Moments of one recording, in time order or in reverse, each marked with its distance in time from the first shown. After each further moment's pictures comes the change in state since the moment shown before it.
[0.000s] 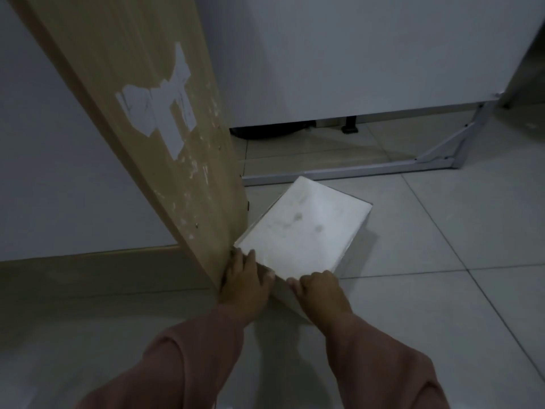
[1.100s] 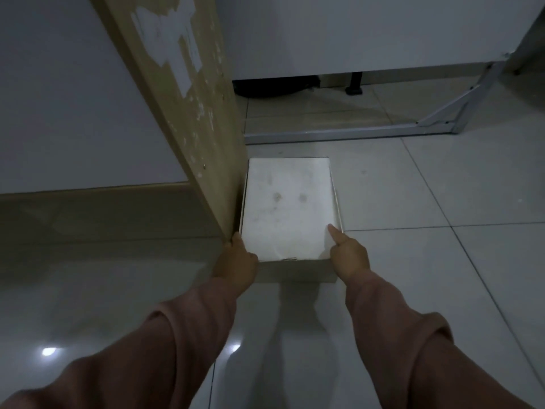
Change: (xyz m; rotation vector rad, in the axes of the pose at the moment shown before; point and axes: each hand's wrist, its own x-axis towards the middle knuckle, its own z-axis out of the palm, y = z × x) left_hand -0.061 -0.020 0.004 -0.044 -0.028 -0.195; right_hand -0.048 0.035 -0.011 0.625 -0.010 0.477
